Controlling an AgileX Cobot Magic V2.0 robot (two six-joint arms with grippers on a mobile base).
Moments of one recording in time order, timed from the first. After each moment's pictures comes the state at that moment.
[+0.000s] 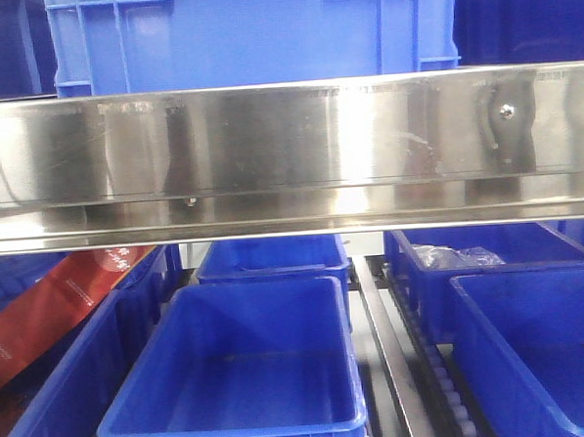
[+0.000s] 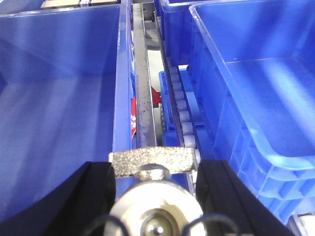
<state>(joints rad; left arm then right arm) 0.15 1.21 -1.69 -0.14 1.05 0.18 0.18 1.31 -1.73 -0.01 1.01 0.06</state>
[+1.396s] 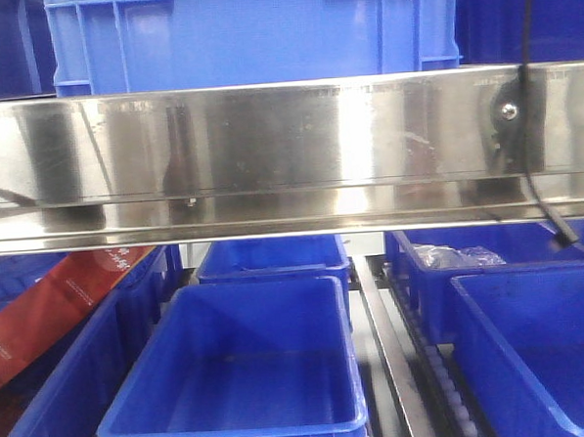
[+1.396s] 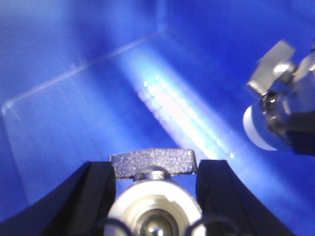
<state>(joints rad) -0.30 2.05 -2.23 -0.17 0.95 0.27 0.43 1.99 -2.12 0.17 0.90 -0.10</state>
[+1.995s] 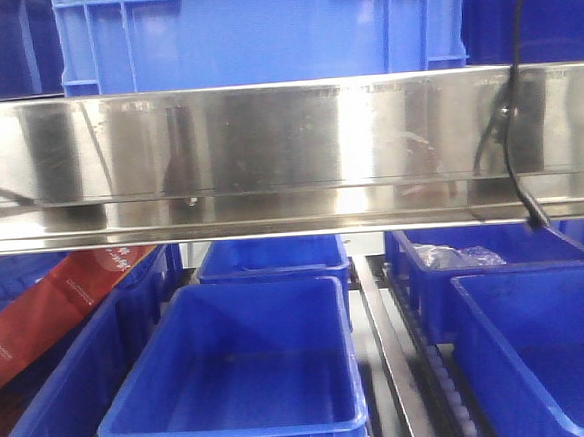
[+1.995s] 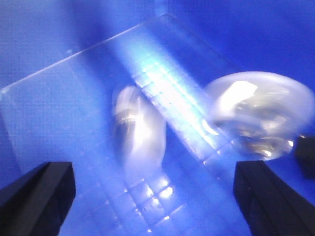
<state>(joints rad) -0.30 2.03 -2.24 -0.17 0.97 0.26 0.43 1.95 -2.13 0.18 0.91 -0.10</state>
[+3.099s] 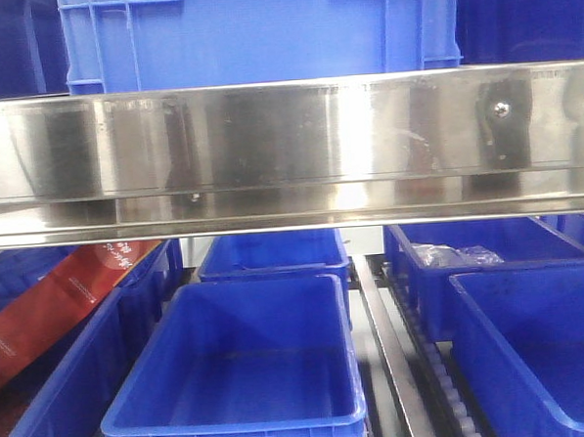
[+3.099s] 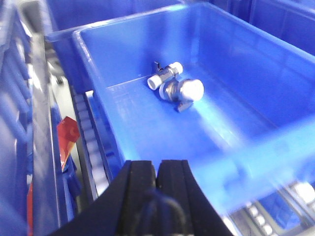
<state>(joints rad) -0.20 1.12 -1.39 -0.12 0.75 0.18 0.43 1.10 -1.30 0.06 0.64 -0.08</state>
